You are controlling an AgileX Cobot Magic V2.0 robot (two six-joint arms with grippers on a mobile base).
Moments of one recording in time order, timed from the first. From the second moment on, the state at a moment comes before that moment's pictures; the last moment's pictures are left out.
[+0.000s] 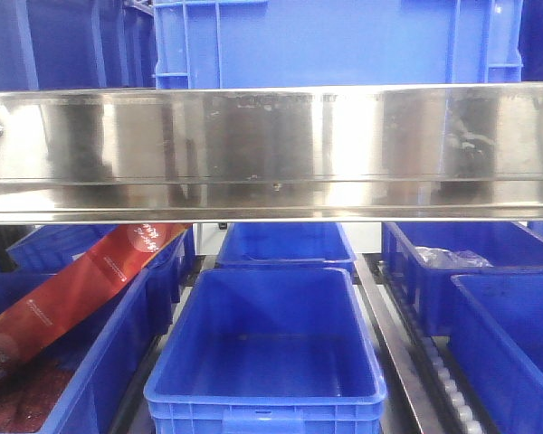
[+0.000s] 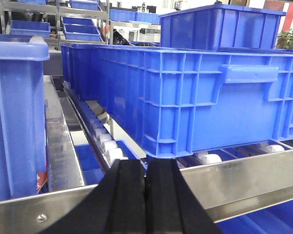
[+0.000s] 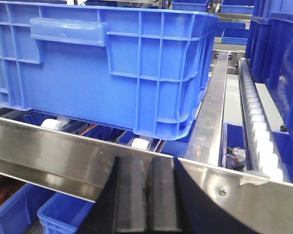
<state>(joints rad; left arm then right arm) -0.36 0.39 -0.35 -0.15 0.05 0.08 0.34 0.34 -0.40 0.07 0.29 -0.03</state>
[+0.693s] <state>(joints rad) 0.01 0.08 -0.14 0.04 0.07 0.08 0.34 0.34 -0.40 0.07 0.28 -0.03</state>
